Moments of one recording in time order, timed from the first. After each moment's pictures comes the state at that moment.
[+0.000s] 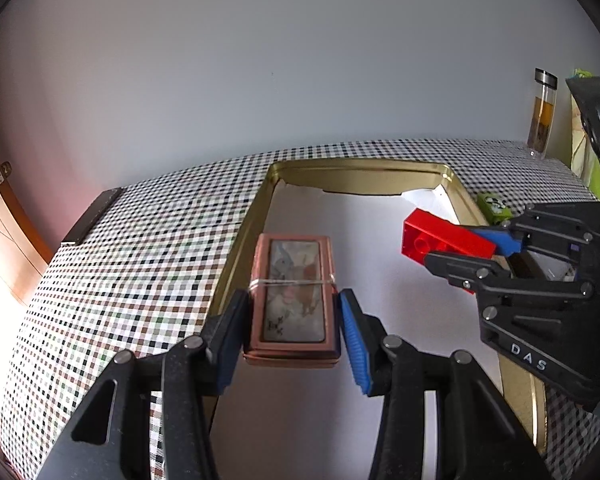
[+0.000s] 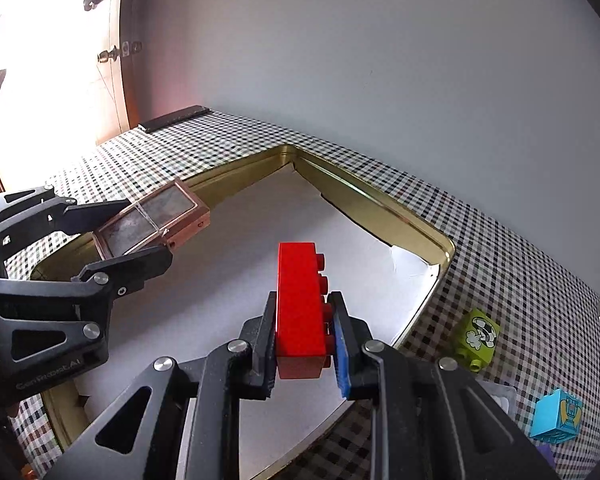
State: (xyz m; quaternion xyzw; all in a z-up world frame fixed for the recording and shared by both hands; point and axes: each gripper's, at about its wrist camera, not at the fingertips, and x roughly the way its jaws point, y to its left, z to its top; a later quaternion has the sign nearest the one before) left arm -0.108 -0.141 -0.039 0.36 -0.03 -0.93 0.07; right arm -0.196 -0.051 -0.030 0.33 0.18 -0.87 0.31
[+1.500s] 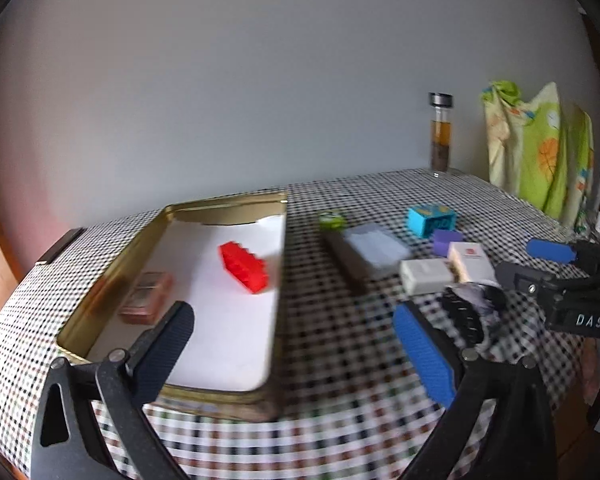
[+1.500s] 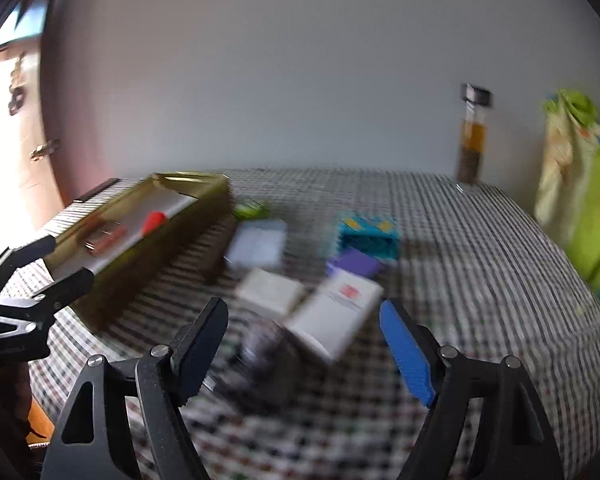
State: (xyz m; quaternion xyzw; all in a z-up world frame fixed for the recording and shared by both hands) left arm -0.010 0.008 -0.032 0.25 -0.04 -0.97 0.00; right arm -0.074 0.193 -0.021 0.28 0.02 -0.95 0.14
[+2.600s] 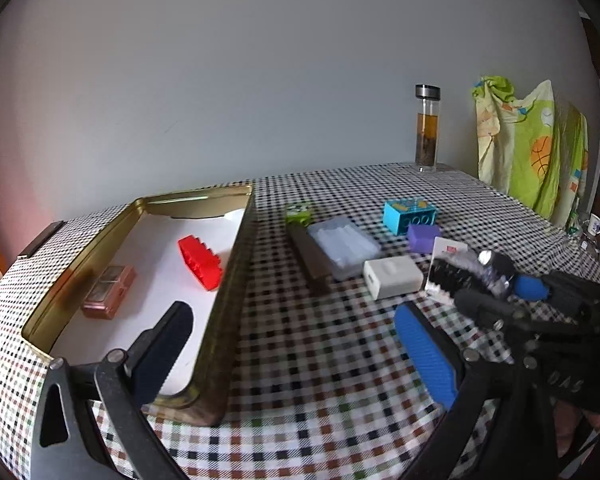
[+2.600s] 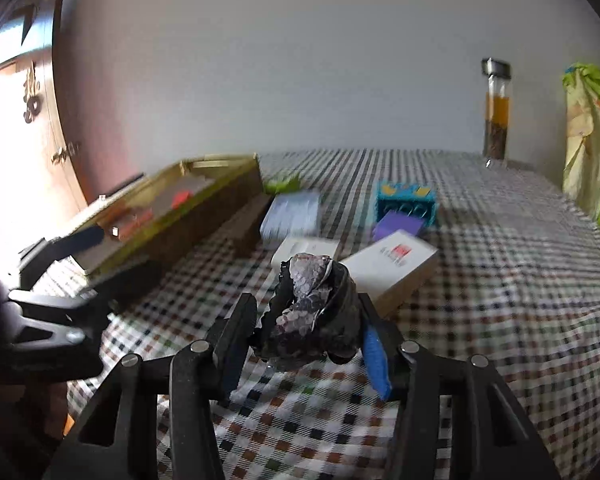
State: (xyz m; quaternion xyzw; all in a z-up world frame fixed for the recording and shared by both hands) left arm -0.022 0.038 -0.040 0.27 -0.02 -0.96 -0.01; right arm -0.061 0.182 -0.043 0.28 -0.01 -0.94 0.19
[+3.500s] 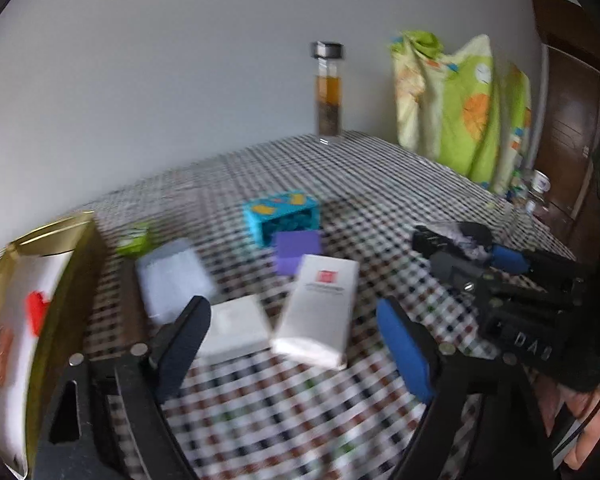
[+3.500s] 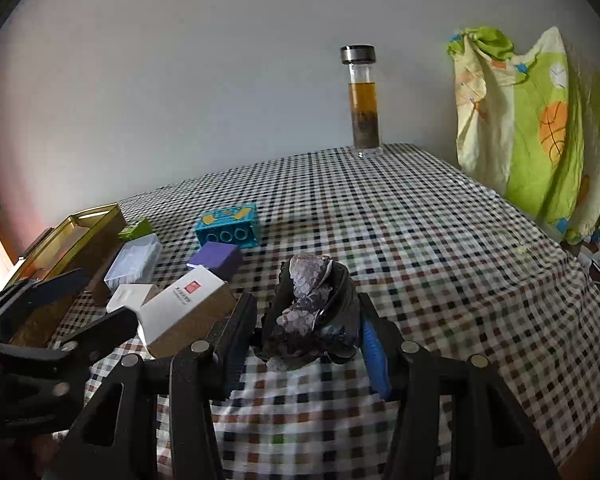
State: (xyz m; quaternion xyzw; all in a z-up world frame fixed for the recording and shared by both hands) left arm -0.090 0.146 -0.048 0.33 -0.06 -0.93 -0.16; right arm -0.092 0.288 -0.041 0.29 -0.06 -0.95 0.03
